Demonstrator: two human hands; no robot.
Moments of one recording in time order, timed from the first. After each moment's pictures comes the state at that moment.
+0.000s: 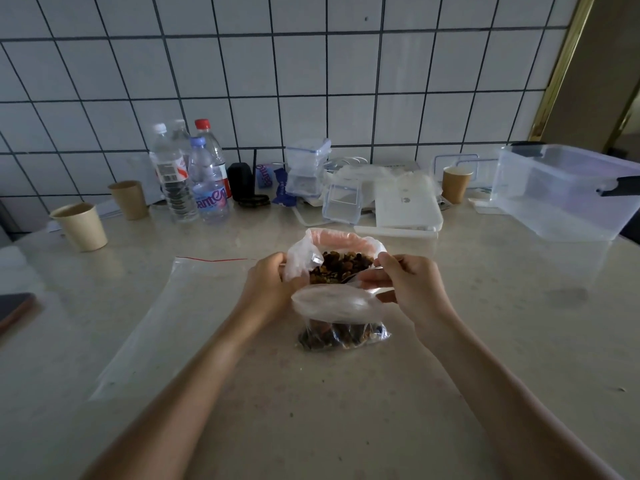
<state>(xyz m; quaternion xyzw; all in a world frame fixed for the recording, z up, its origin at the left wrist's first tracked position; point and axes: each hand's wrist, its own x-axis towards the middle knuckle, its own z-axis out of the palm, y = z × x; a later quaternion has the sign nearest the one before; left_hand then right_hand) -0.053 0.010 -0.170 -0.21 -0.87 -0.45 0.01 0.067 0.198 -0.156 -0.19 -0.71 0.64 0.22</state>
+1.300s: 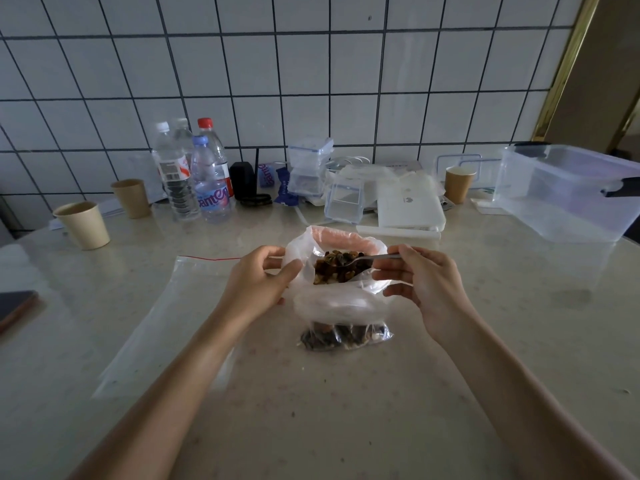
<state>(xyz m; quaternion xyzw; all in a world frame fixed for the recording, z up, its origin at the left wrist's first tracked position) -0.050 -0.009 -0.162 -0.18 -0.82 -0.54 0.00 0.074 0.209 -0.144 -0.19 -0.61 0.73 0.24</state>
